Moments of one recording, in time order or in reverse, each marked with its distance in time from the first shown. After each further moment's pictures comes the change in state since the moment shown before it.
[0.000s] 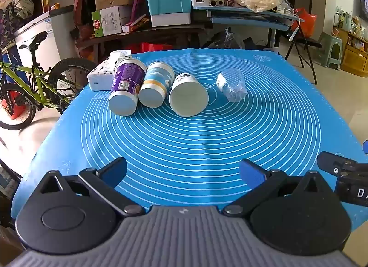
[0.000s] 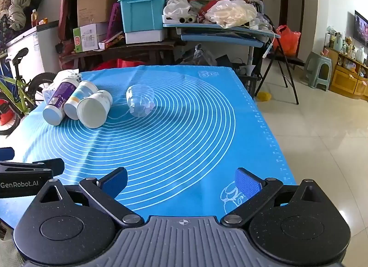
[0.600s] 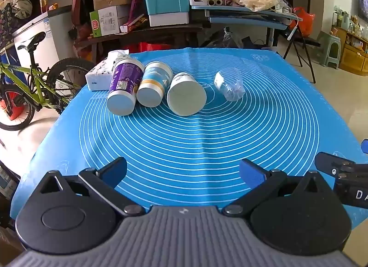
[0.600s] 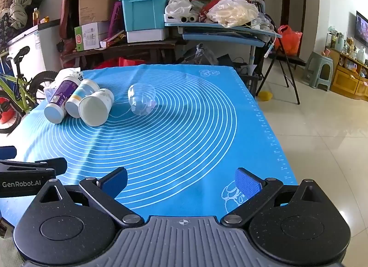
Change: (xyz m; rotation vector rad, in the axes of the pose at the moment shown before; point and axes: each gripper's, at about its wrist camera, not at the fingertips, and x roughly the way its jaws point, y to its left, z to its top) left arm 0.002 0.000 -0.004 0.011 -0.005 -0.004; right arm 0.003 0.004 -0.002 -0.008 -0.004 0.001
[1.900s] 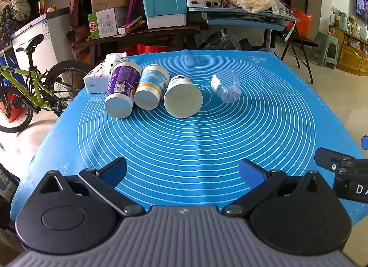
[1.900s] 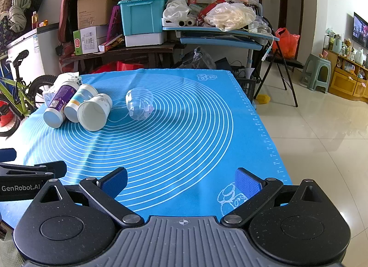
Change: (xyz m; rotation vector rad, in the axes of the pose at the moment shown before) left arm -0.008 -0.005 0.004 0.002 -0.003 -0.010; right arm -0.009 -0.006 0.003 0.007 -0.020 -0.005
